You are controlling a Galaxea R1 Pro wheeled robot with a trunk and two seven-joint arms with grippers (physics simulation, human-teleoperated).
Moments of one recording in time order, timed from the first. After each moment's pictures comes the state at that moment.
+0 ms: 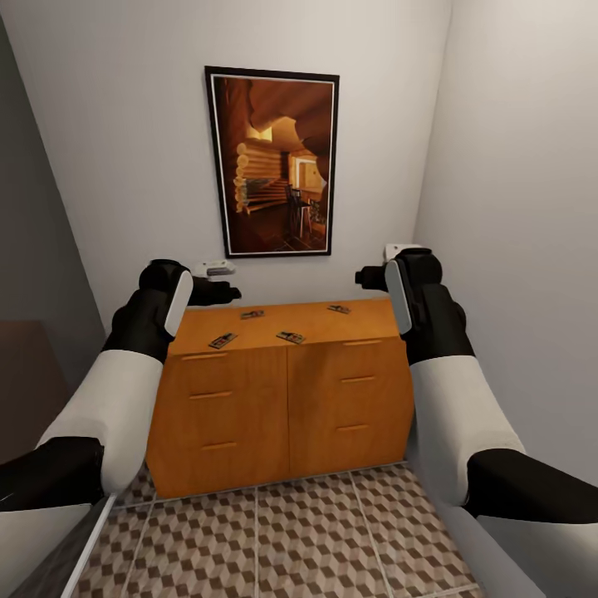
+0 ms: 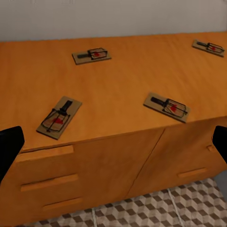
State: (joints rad) left arm -1.23 -0.04 0.01 -0.94 0.07 1.04 -0.02; right arm -1.21 0.17 -0.04 -1.10 0.01 1.04 -0.23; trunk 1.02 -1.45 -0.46
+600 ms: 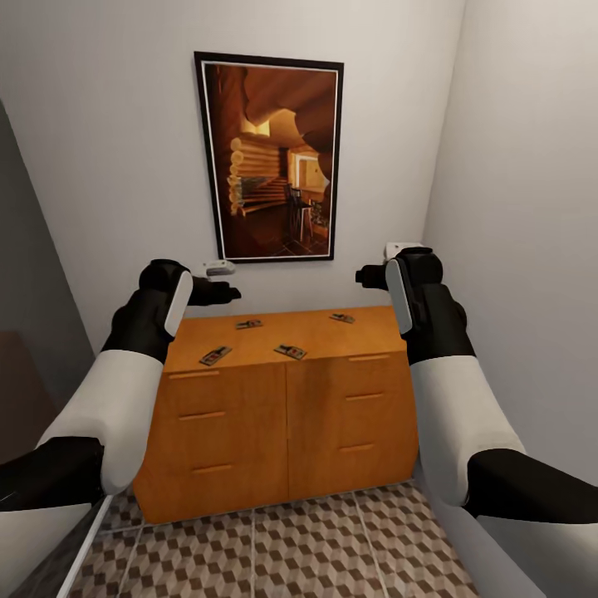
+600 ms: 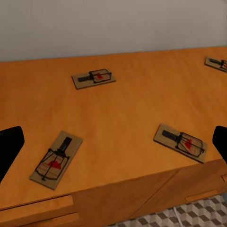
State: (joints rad) left arm -1.23 -0.04 0.01 -0.94 0.07 1.04 -0.02; right arm -1.21 0.17 -0.04 -1.11 0.01 1.04 -0.23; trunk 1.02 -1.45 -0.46
